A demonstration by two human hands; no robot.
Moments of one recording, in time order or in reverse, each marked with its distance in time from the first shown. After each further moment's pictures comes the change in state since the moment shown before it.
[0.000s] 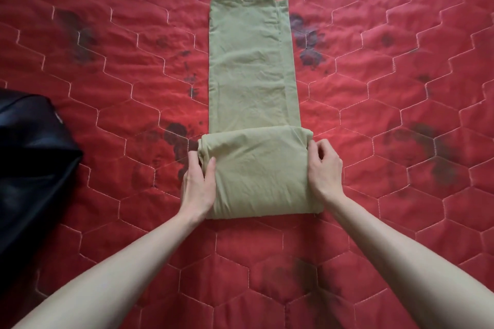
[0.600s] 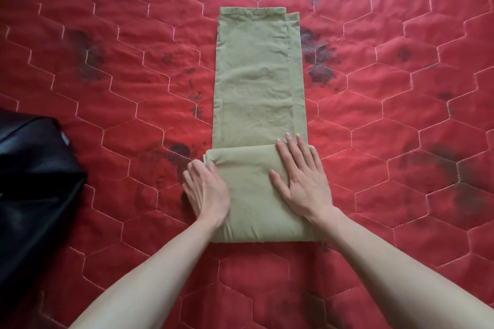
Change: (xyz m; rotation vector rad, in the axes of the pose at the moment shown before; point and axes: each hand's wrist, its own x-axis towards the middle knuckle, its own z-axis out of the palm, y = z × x) left_hand 0.038 0.016 0.037 0.395 0.258 -0.036; right_hand 0.024 0.003 0.039 -0.670 -0.195 -0.739
